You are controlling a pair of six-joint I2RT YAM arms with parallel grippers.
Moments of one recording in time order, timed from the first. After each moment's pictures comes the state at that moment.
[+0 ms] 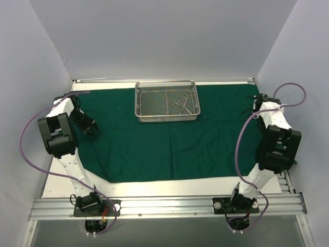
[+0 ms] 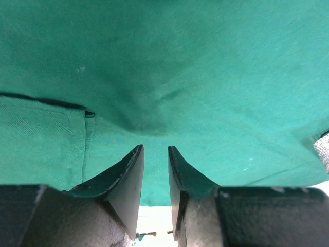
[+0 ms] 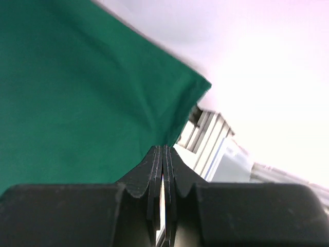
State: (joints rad) left arm 0.28 2.13 1.65 -1.10 0.22 -0.53; right arm -0.33 1.77 1.29 -1.01 0.85 0.41
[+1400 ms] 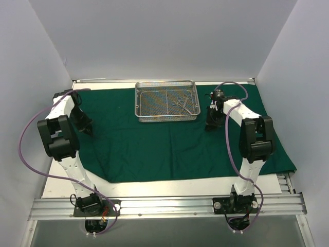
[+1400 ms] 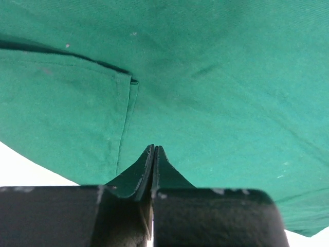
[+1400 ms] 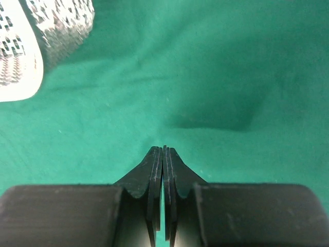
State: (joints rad) left arm 0.25 2.05 1.65 -1.18 0.04 -0.49; right arm 0.13 1.91 1.35 -0.72 -0.13 0.31
